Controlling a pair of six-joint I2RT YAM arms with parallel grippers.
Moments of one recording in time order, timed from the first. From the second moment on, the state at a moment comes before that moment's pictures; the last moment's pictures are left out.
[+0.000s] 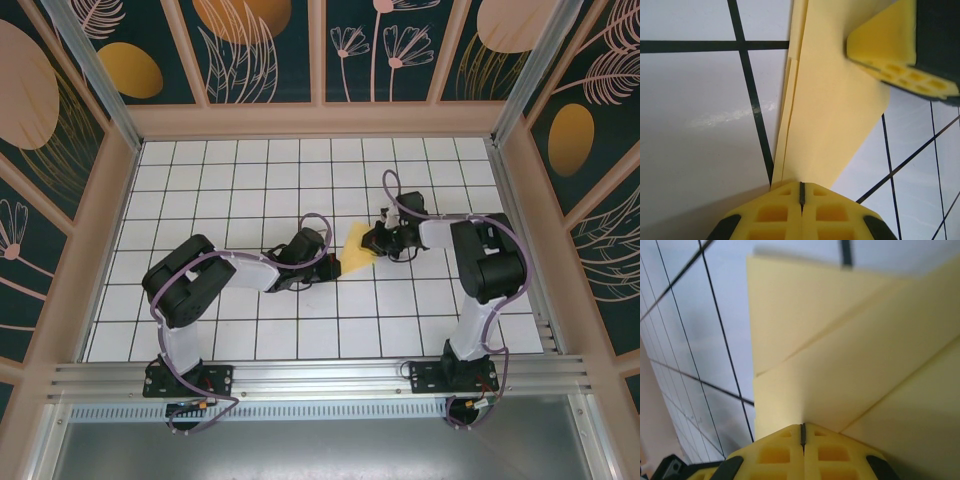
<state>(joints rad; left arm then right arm) -0.82 1.89 0.84 0.27 0.24 -0.86 0.25 1.86 0.90 -0.11 -0.65 0.63</state>
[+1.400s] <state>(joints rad) -0.75 1.74 0.92 0.15 0.06 -0.87 0.30 1.65 0.79 -0.05 -0.49 0.86</state>
